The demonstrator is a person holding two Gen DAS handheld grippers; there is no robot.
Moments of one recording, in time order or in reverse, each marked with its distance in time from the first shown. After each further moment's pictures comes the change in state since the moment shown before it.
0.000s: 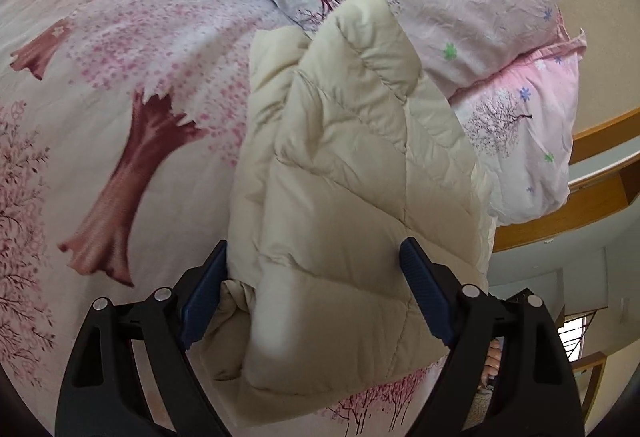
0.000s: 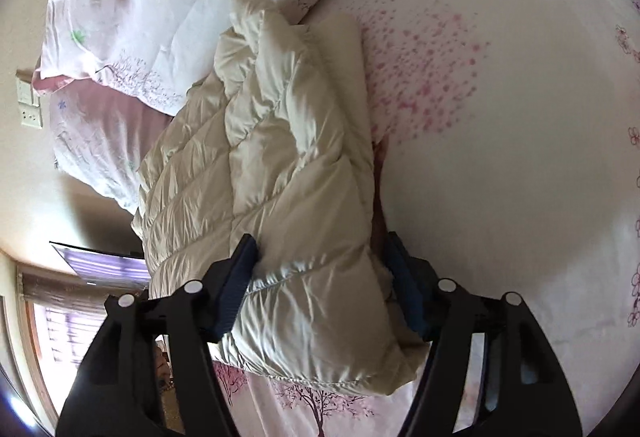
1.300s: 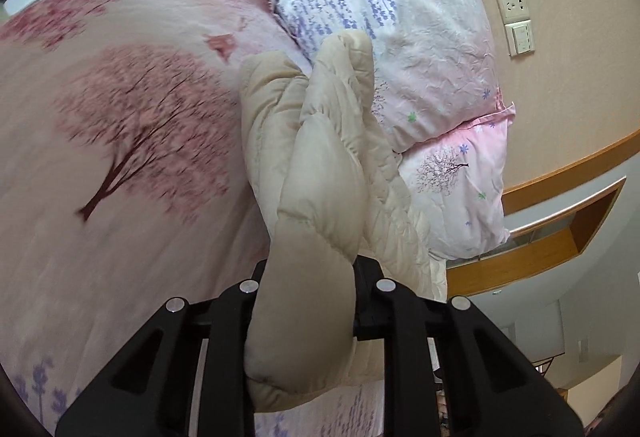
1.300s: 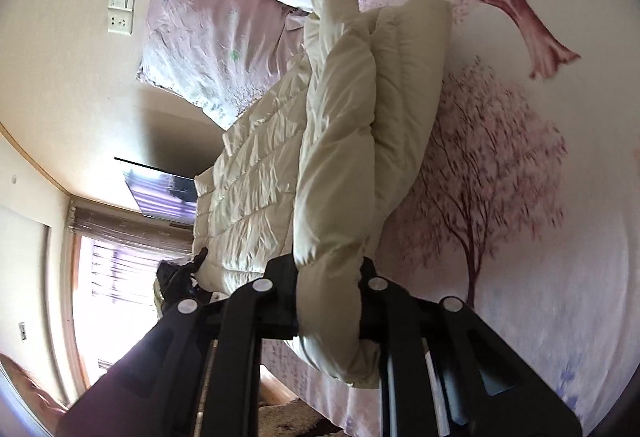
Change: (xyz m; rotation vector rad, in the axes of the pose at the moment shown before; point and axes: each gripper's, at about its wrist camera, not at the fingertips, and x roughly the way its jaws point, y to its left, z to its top) left arm -0.133 0.073 -0.087 -0.141 -0.226 -0.165; right arm -0.007 0.051 -0.128 -0.136 0.119 0.273
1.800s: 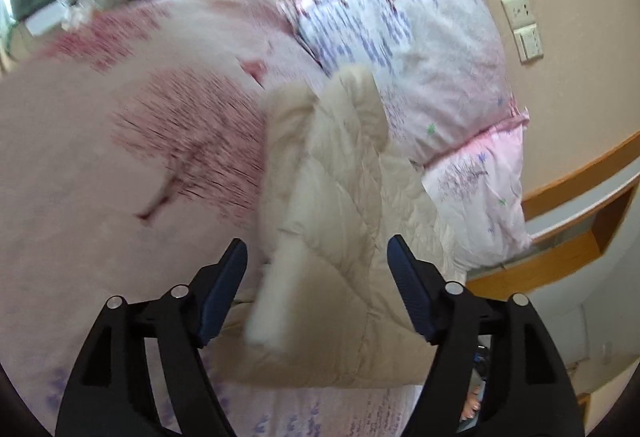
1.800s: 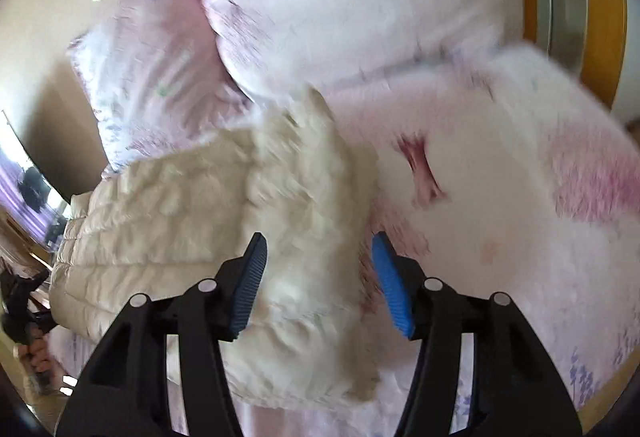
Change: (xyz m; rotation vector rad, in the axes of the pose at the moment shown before) left arm -0.030 0.002 -0.005 0.036 -0.093 0.107; right arm -0.015 0.086 -0.026 -0.350 -0.415 -0.629
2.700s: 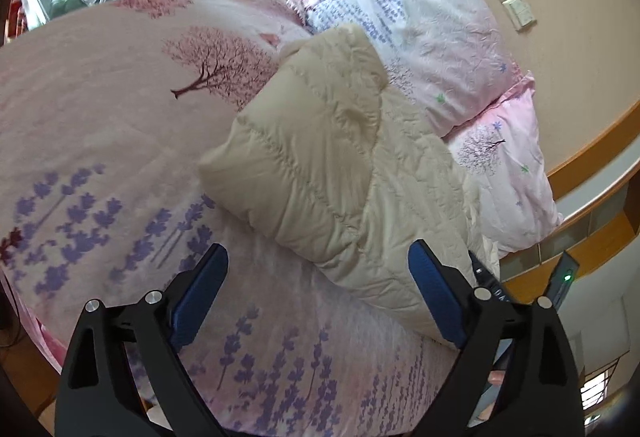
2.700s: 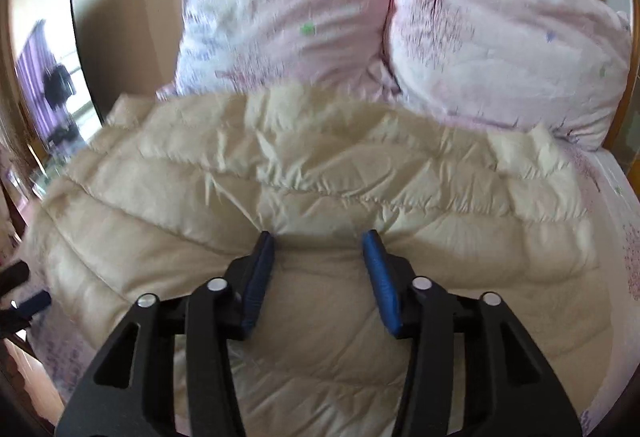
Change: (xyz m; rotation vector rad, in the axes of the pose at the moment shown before) left arm -0.010 -0.024 -0.093 0.067 -0.077 0.127; right arm 0.078 0.183 -0.055 -0.362 0.014 0.025
